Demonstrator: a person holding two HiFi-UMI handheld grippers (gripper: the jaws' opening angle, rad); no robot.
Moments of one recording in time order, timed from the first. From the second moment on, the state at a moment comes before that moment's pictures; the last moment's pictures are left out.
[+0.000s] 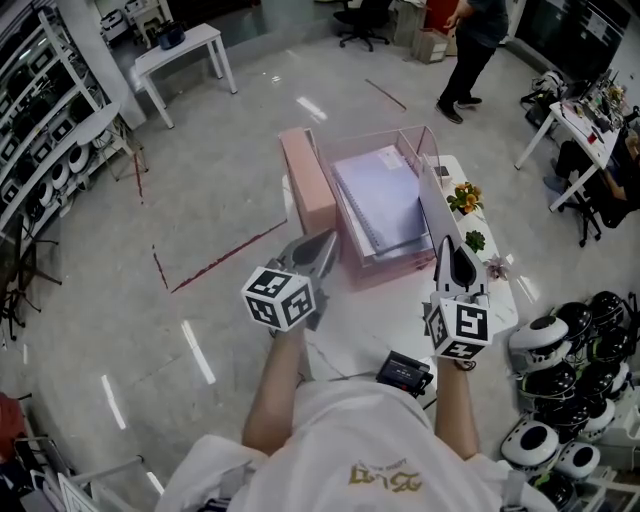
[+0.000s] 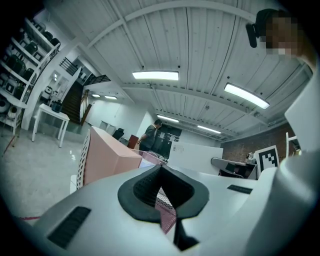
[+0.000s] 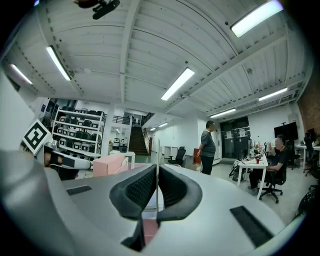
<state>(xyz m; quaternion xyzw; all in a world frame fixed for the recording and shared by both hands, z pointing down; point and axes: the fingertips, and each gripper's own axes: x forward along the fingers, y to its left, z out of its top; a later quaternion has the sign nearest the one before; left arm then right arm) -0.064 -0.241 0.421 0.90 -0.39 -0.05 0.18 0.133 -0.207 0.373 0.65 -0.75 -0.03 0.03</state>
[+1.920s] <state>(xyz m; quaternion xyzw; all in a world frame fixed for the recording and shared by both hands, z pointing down) -0.073 -0.273 0.452 0.89 -0.41 -0.04 0.22 0.074 -0.285 0.422 0.51 -0.85 0.02 0.11</state>
